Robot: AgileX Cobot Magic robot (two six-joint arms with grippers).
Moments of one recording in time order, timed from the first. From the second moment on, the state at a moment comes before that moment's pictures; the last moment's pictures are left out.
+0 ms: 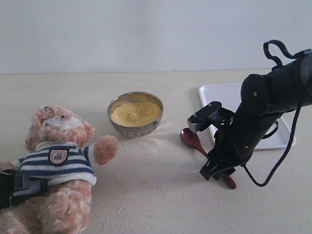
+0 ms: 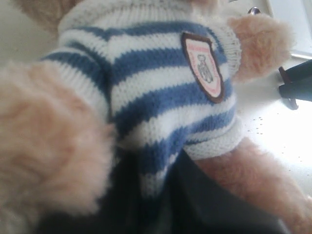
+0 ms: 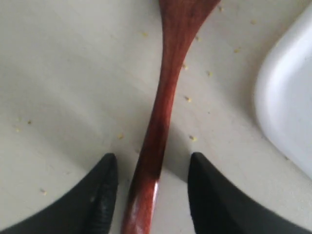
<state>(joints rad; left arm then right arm) 0.04 1.20 -0.23 -1.54 0.57 1.33 0.45 1.91 -1.00 0.19 0.55 -0.48</state>
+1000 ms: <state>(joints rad) 0.04 1.20 -0.23 -1.54 0.57 1.33 0.53 1.71 -1.08 0.10 0.67 -0.42</state>
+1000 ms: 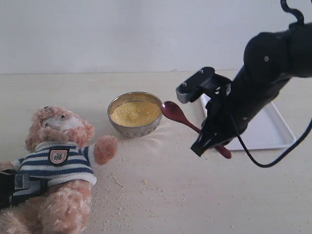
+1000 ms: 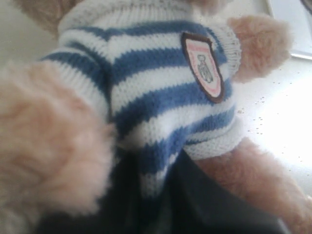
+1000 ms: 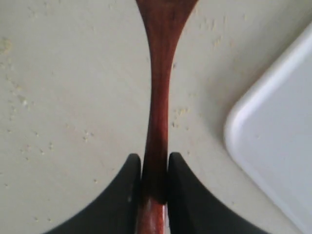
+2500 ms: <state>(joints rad) 0.04 1.20 -0.23 -1.54 0.57 1.33 0.90 2.12 -1.64 -0.89 1.11 -0.23</state>
